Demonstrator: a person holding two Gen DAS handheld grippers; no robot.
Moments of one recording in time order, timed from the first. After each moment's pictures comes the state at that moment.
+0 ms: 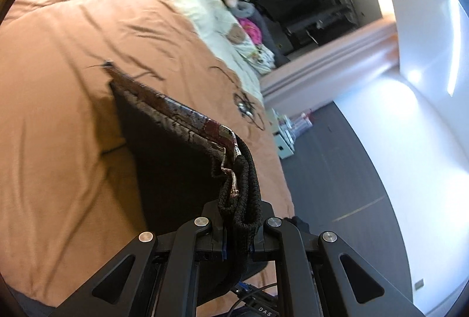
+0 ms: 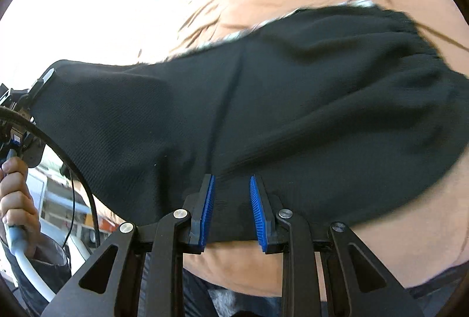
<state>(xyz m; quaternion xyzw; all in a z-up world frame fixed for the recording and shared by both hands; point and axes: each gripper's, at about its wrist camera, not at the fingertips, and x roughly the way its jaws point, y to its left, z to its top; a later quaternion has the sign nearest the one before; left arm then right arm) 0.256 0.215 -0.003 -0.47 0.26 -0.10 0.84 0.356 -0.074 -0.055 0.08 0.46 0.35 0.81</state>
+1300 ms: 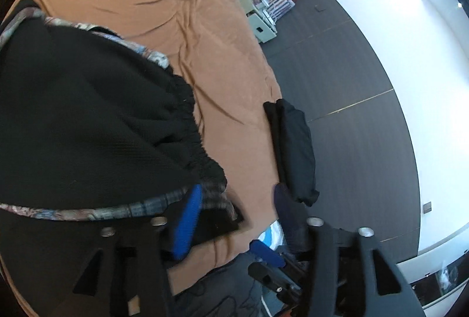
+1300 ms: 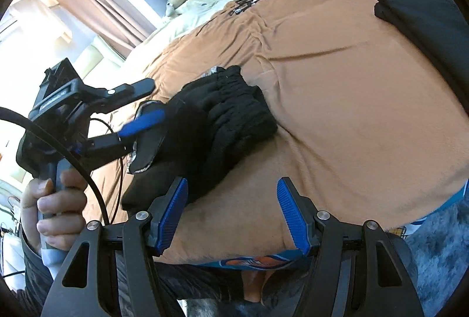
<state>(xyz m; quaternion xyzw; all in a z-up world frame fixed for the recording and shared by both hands) 0.397 -0.031 -0.077 -0.37 0.46 -0.25 0.77 0.296 -0.286 -0.011 0.16 0.39 0.27 0.86</state>
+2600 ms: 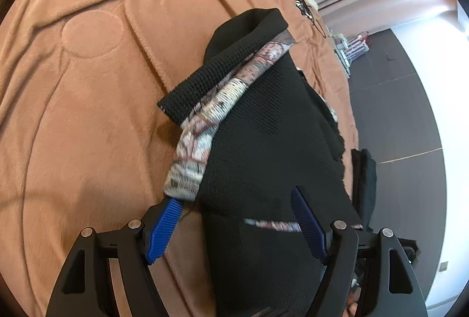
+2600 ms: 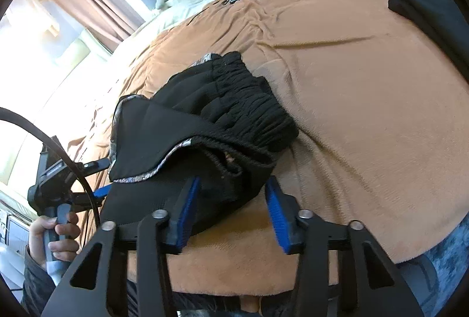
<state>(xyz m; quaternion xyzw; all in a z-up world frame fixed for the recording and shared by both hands) 0.359 0.135 -0.151 -0.41 0.48 -0.08 0.77 0.334 -0.243 -0.030 0.14 0.40 0.25 0.87</state>
